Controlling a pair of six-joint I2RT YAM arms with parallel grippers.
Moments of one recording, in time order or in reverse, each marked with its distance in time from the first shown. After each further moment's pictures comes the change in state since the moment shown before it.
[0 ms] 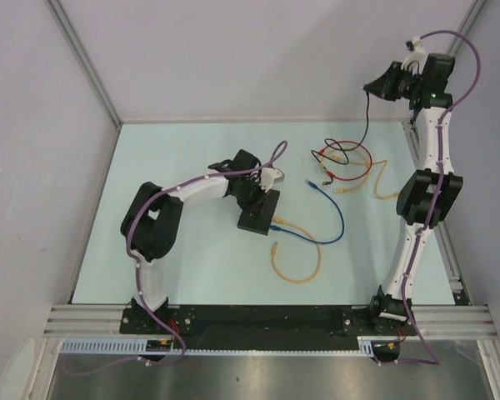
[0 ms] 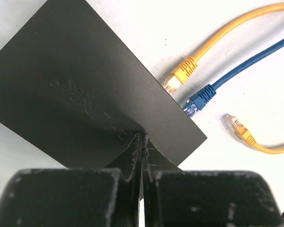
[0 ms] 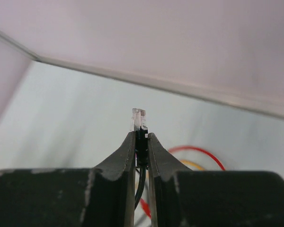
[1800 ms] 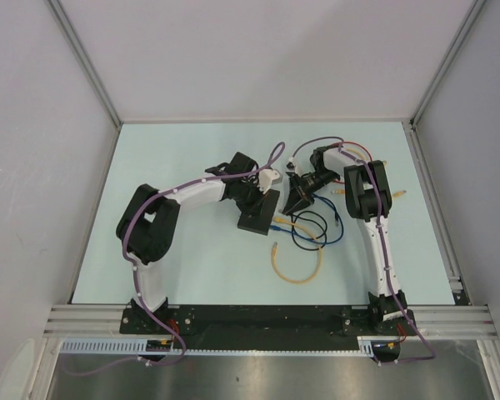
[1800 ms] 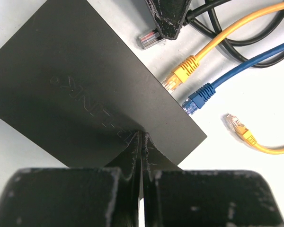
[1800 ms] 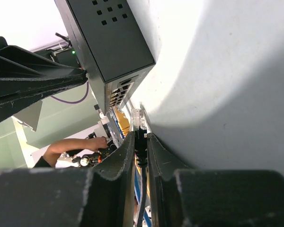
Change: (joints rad) left arm 0.004 -0.035 -0.061 0.063 0.006 -0.005; right arm 0.446 0.244 -0.484 -0.694 -0.295 -0.391
